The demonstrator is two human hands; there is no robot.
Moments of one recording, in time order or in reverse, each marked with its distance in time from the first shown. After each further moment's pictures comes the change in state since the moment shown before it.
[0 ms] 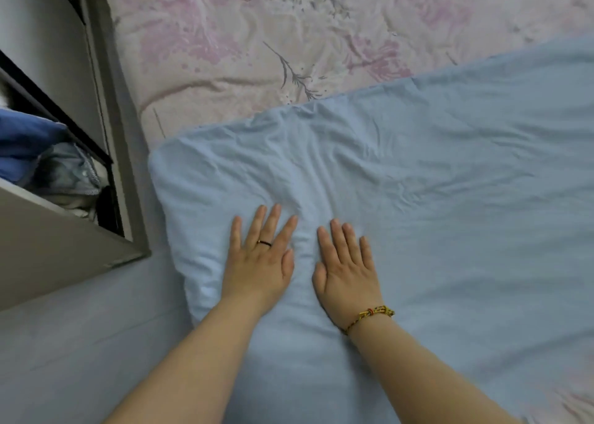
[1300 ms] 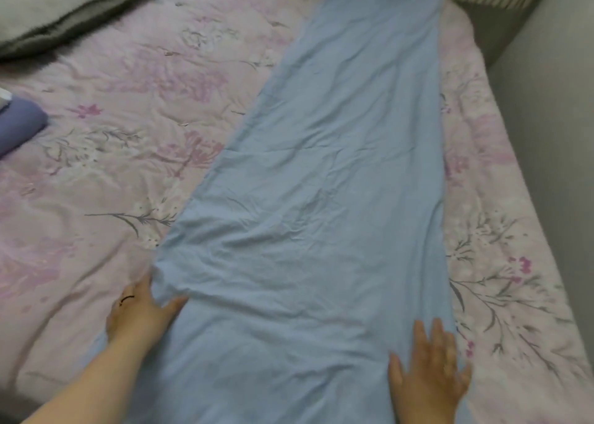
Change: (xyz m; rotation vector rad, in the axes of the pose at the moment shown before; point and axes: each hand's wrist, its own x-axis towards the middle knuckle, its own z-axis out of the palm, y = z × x) left_hand 0.183 -0.073 -0.047 -0.183 -0.679 -0.026; right_hand -0.116 -0.044 -0.069 -0.037 0.282 1.375
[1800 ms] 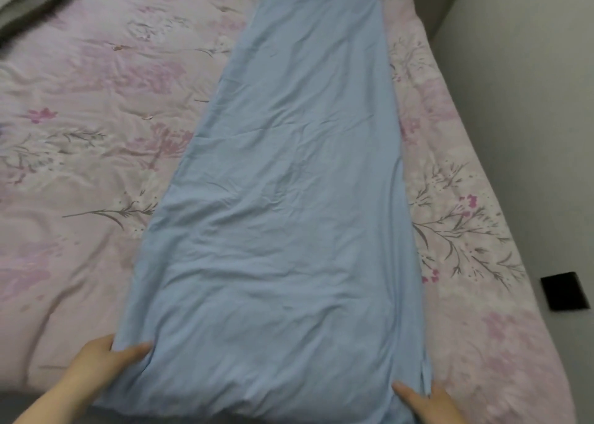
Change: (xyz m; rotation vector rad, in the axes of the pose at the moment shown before) left_hand -0.055 -0.058 -0.034 -0.323 -0.354 -0.146; right_hand -0.083 0.023 -0.076 0.600 -0.765 0.872
